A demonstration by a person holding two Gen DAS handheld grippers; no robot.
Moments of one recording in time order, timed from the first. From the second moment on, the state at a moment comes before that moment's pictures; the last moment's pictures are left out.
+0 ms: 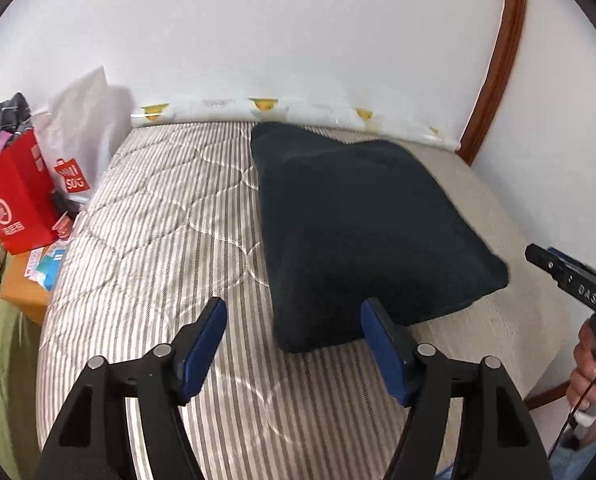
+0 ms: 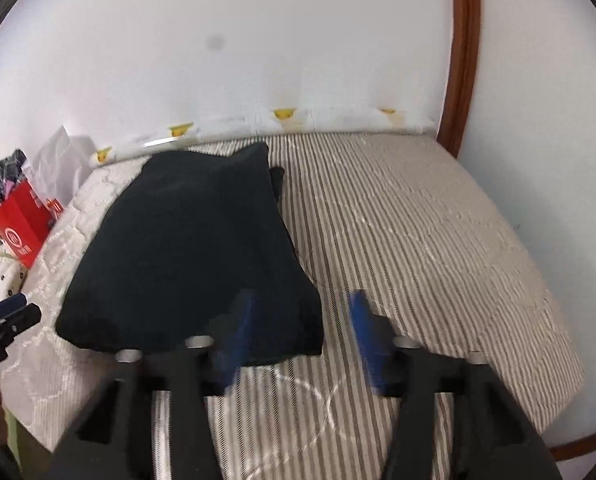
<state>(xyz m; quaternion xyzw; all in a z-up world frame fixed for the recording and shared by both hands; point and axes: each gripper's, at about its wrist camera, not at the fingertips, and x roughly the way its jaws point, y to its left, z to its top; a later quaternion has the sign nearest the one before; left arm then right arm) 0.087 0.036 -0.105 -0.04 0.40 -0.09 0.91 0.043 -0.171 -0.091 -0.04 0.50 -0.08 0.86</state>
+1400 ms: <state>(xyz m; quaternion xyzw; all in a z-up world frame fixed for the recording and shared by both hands) -0.033 0.019 -0.017 0.01 0.31 -0.06 0.95 -0.088 -0.124 0.042 -0.07 0.42 -0.11 0.90</state>
